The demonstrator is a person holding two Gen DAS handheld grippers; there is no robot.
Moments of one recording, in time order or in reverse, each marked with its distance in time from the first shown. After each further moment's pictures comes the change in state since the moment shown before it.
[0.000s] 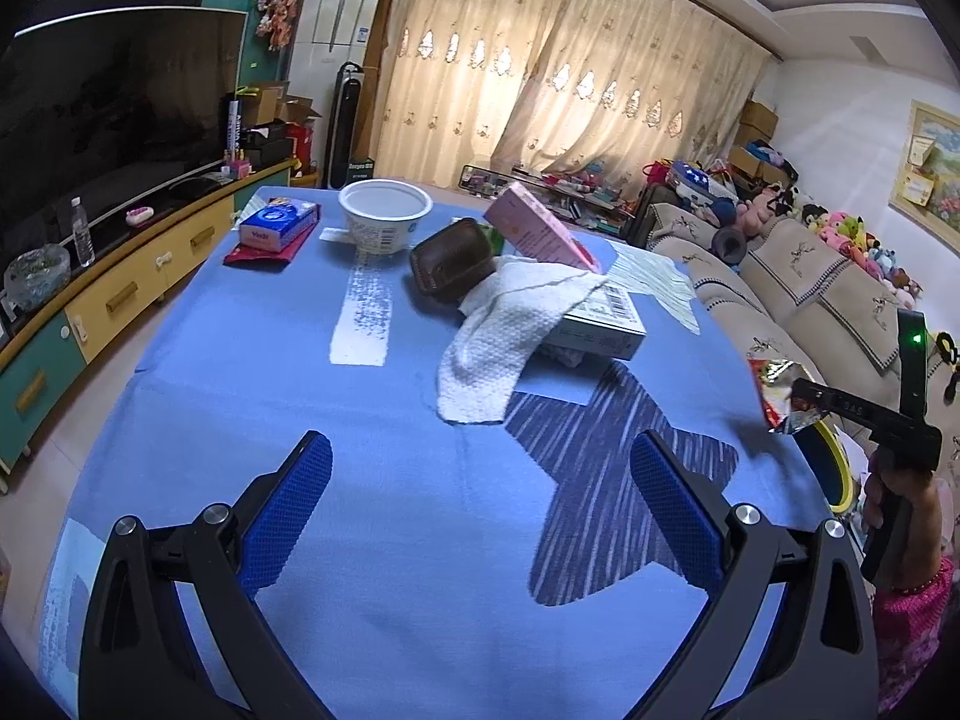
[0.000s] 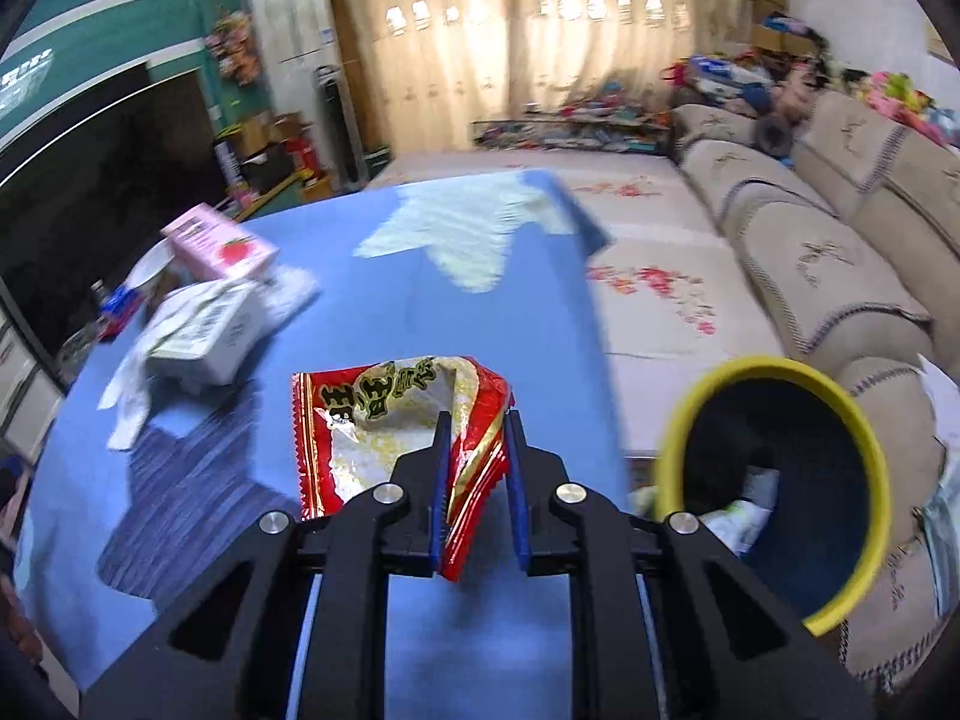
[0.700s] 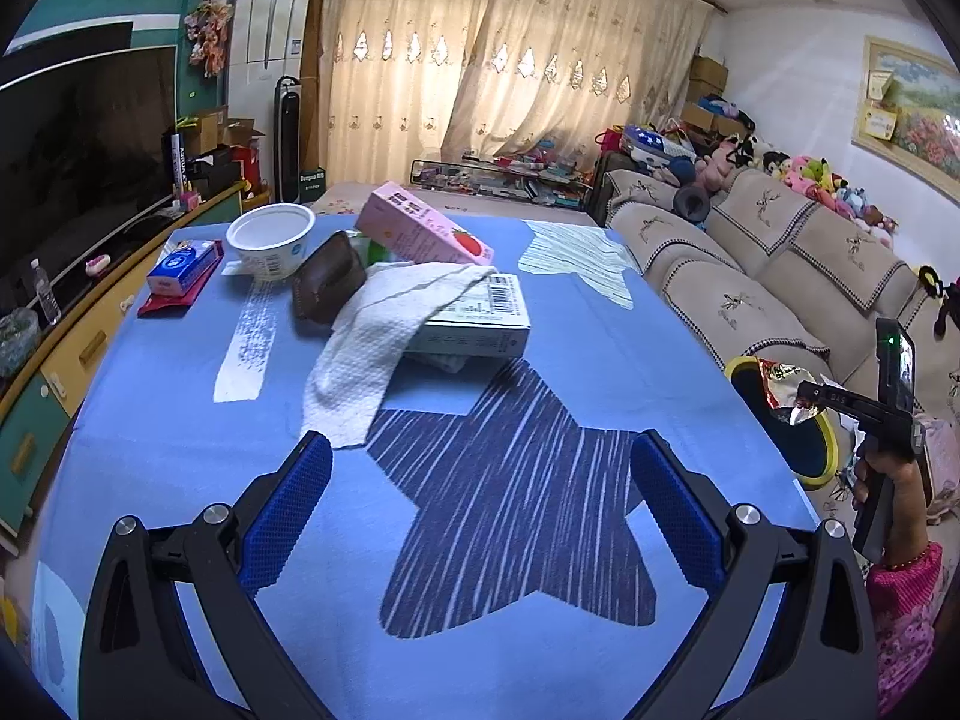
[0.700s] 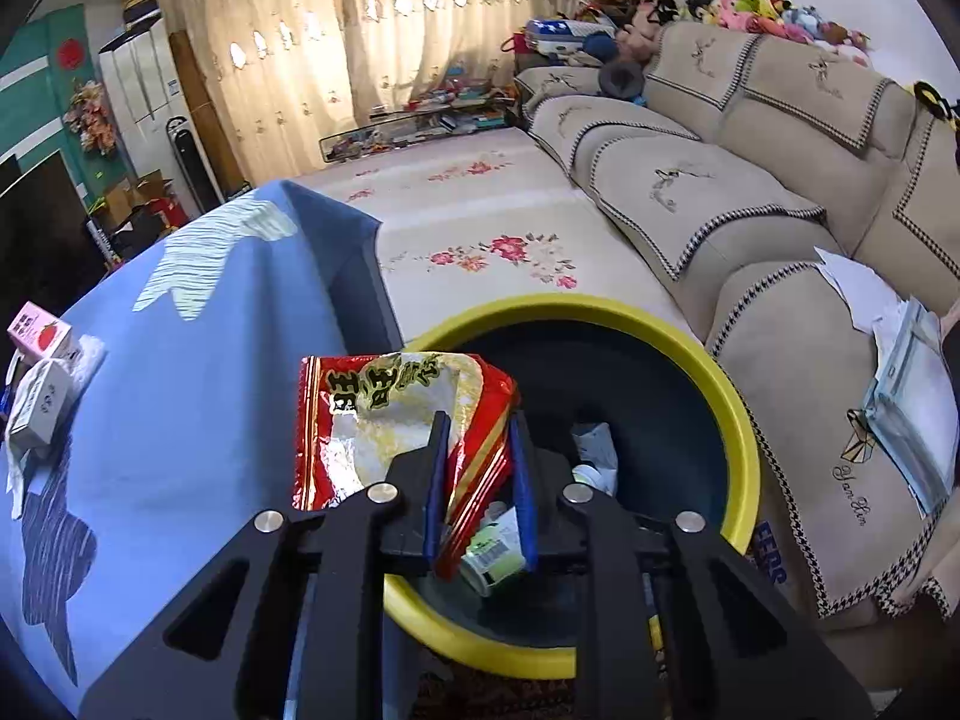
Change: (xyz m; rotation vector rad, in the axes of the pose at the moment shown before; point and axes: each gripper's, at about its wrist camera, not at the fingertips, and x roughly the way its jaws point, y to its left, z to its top) left arm 0.020 -0.086 0.012 0.143 0.031 -0.040; right arm 0.014 -0.148 -0.025 0.231 0.013 -0.199
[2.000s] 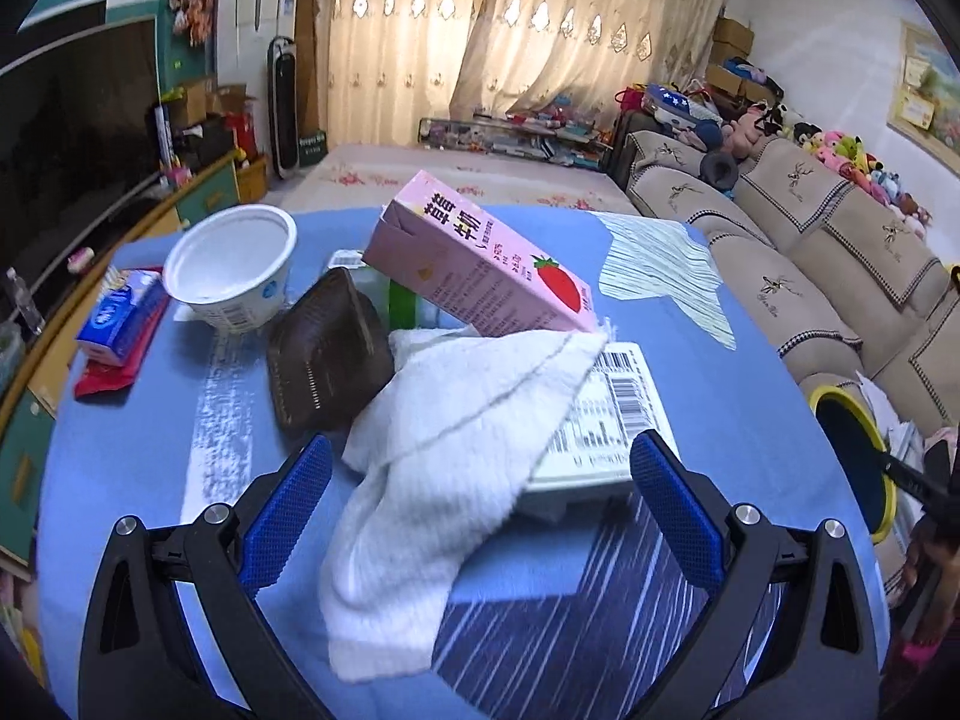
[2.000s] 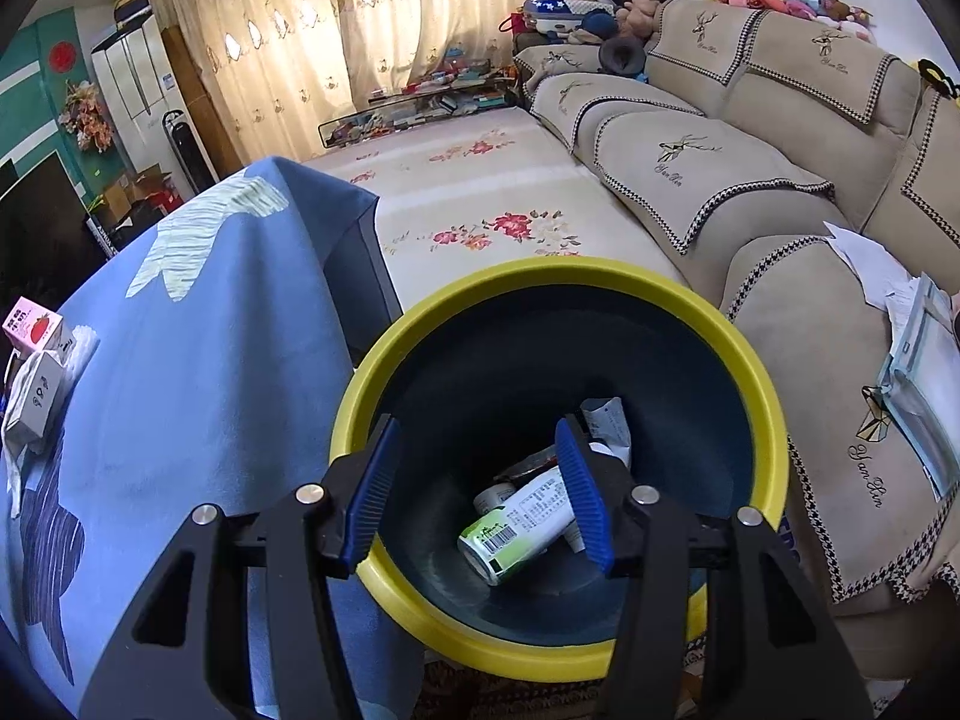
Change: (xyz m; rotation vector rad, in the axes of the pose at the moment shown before) left arm 0.141 0.054 0.083 0.001 0.130 0.009; right arm 0.020 0.003 -0.010 0.009 0.050 0.030
